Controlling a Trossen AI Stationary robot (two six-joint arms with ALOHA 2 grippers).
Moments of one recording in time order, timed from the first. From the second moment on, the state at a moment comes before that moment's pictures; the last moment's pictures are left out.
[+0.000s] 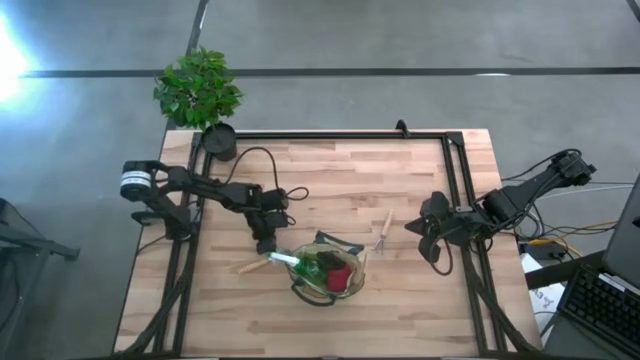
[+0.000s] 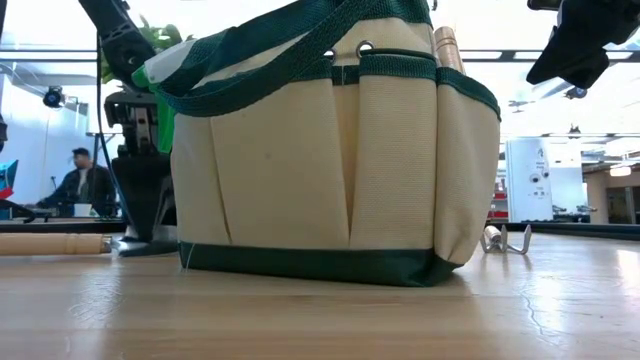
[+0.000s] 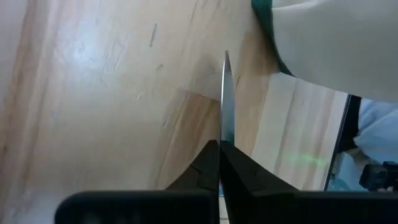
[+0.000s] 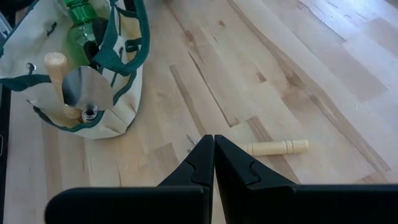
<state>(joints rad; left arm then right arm) 0.16 1.57 0.65 -0.30 0.68 -0.29 0.48 0.83 0.73 -0.76 0.47 0.81</state>
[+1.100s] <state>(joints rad) 0.13 0.82 0.93 -0.58 0.17 -0.26 0.48 0.83 0.73 -0.76 0.47 0.80</state>
